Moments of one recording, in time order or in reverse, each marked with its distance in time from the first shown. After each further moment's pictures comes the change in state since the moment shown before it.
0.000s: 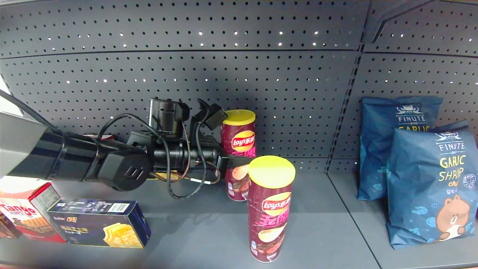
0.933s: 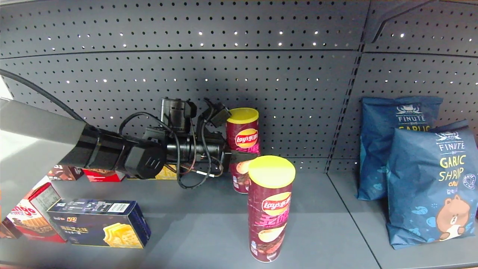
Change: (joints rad) left arm 0.032 0.119 -0.137 0.004 -0.110 0.064; right arm 0.000 0.000 0.000 0.000 0.000 0.000
